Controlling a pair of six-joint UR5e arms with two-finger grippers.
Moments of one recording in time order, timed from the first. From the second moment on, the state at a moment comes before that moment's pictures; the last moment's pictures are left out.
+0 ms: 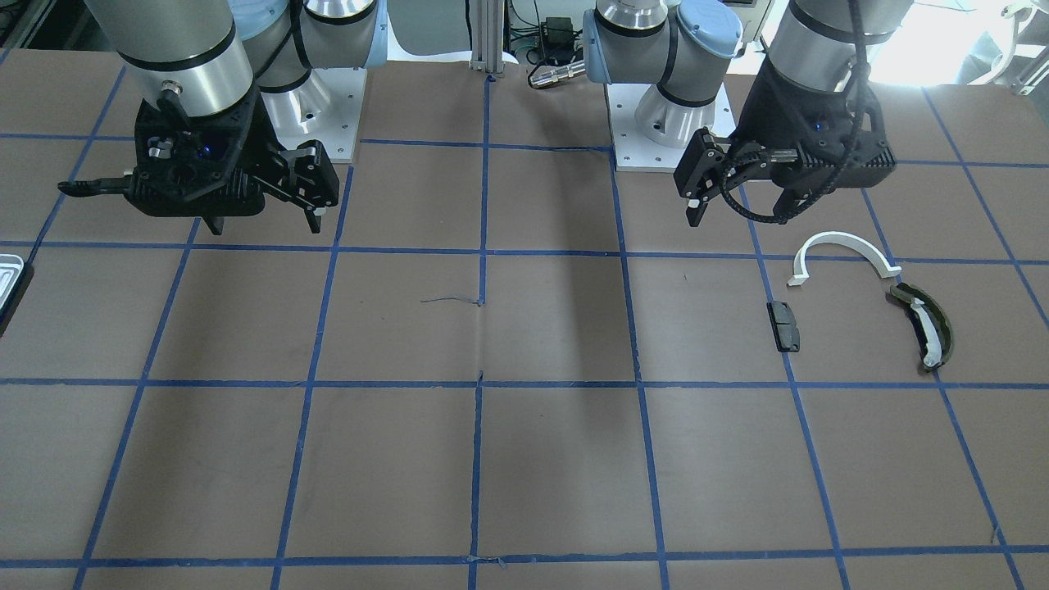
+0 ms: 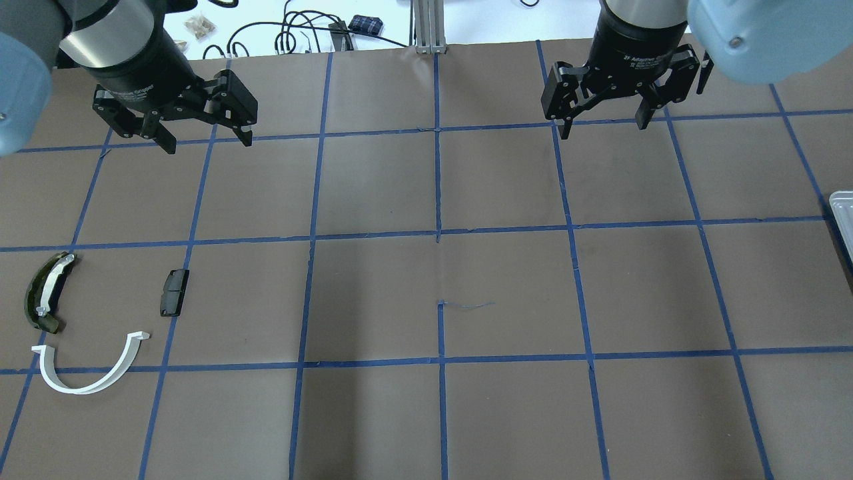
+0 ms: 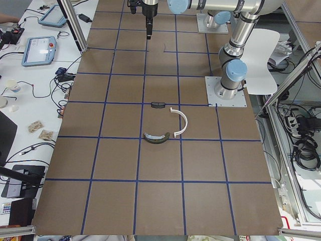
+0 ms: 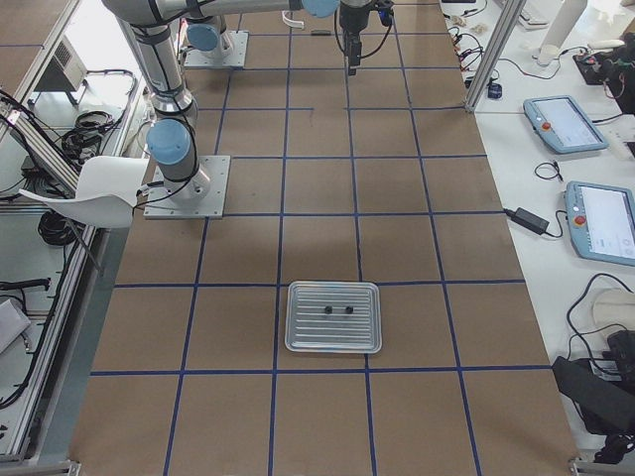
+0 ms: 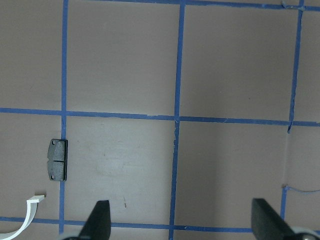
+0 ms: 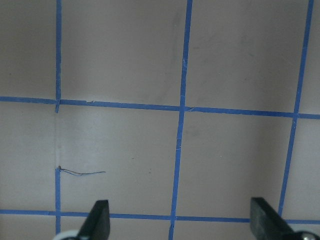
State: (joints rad) left arm -1.54 -1.56 -1.54 -1.52 1.57 -0.03; right arm 1.66 -1.48 1.45 -1.55 -1.61 0.01
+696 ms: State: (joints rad) left arm -1.54 -1.56 -1.54 -1.51 1.57 -0.03; right arm 1.60 -1.48 1.44 -1.57 -1.61 -0.08
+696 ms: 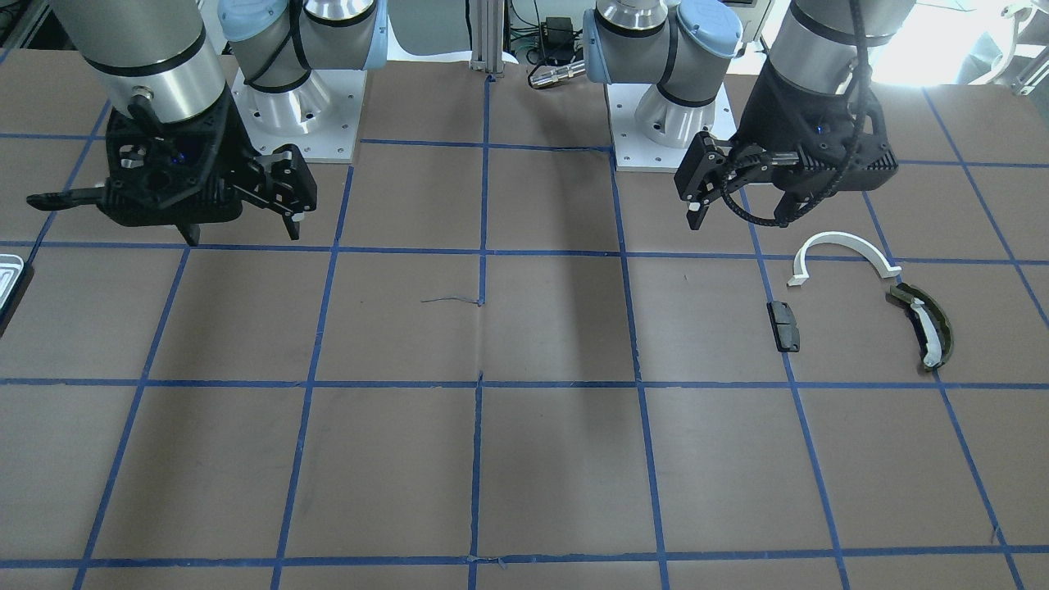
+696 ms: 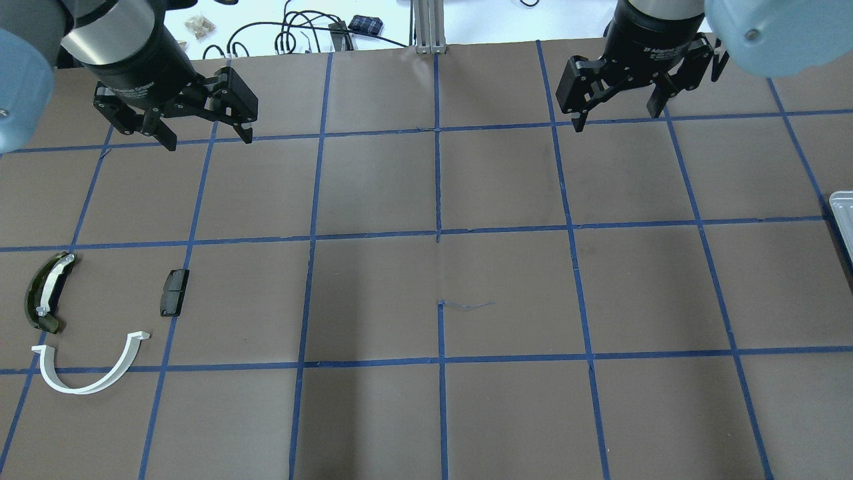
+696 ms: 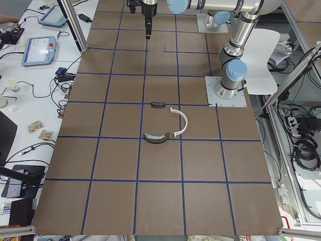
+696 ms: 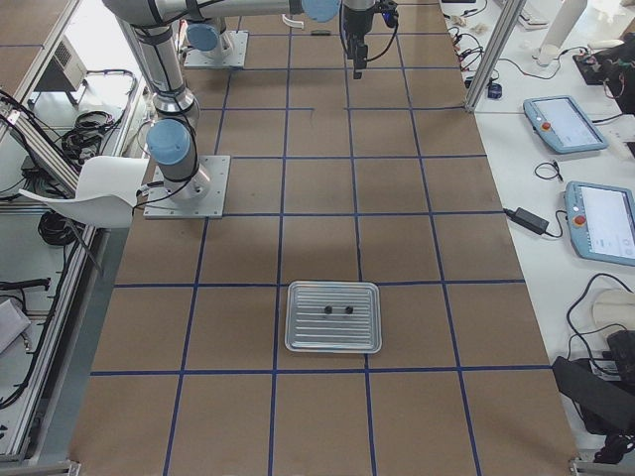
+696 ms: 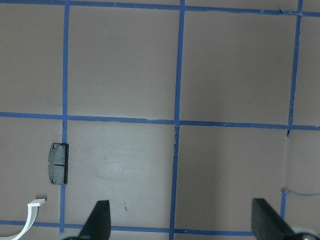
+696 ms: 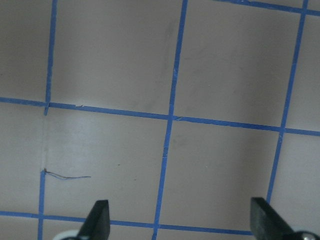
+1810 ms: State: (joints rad) left arm -1.54 -1.55 -1.55 -1.51 1.57 -0.03; right arm 0.92 -1.31 1.54 -1.75 -1.61 -0.86
